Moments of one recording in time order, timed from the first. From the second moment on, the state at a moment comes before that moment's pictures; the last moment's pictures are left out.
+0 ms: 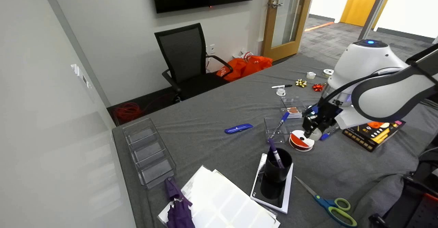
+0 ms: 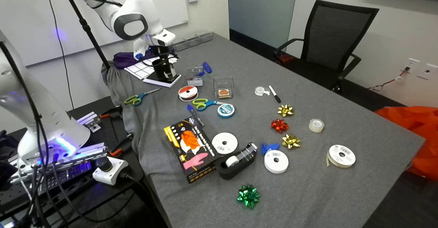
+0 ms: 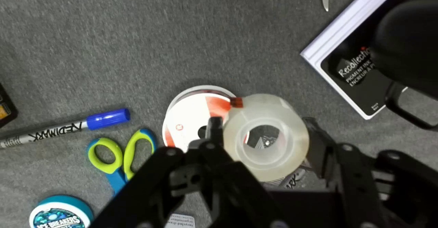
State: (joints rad) arm 0.18 0.09 -0.03 -2.56 0.05 2.77 0.38
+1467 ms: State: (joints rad) arm 0.13 0.29 -0.22 -2.15 -0.38 2.76 0.95
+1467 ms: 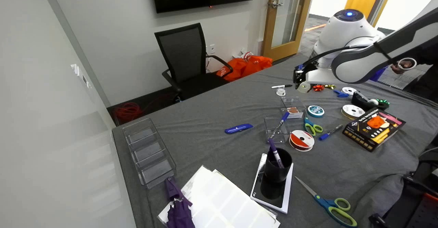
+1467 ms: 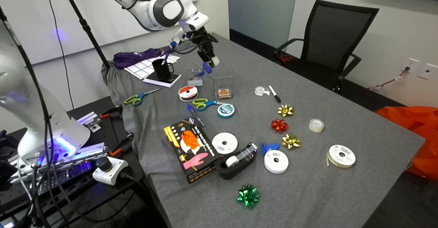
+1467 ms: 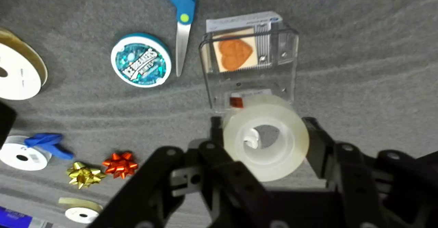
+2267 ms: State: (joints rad) arm 0.20 0.57 -0.29 -1.99 -0.38 2.80 1.06
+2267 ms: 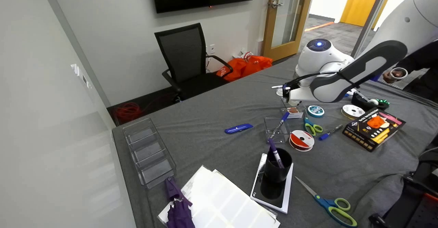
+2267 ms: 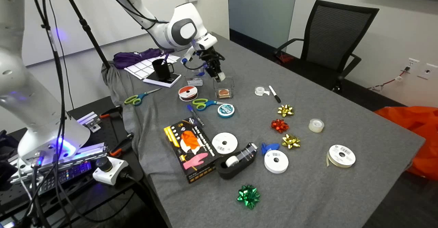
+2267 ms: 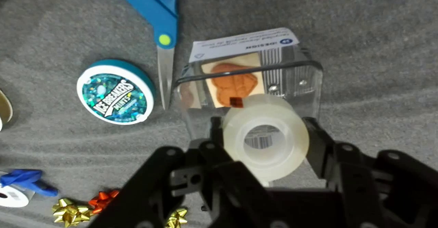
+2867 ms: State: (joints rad) arm 0.29 0.67 -0.37 -1.89 -0.34 2.79 1.11
